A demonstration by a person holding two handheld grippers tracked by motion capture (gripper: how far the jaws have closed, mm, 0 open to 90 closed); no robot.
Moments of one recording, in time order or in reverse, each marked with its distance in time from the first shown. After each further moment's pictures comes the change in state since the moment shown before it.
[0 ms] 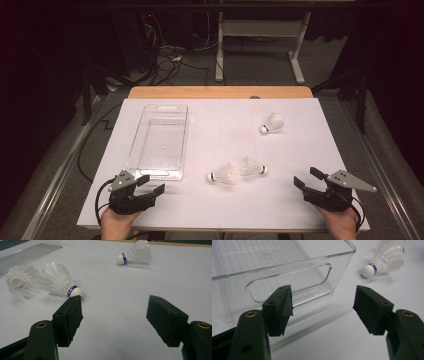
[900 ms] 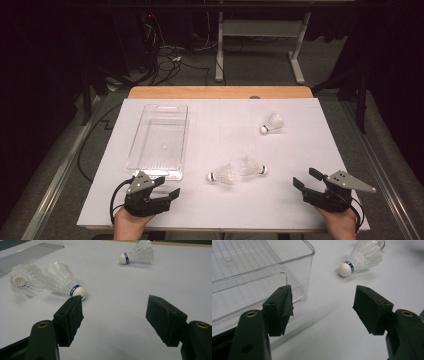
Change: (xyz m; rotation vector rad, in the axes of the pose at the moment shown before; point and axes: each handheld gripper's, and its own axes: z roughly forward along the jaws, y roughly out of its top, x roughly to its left) left arm -0.033 0.011 0.017 0.032 -0.054 0.080; right arm 0.002 -0.001 0.000 0.000 0.010 -0.007
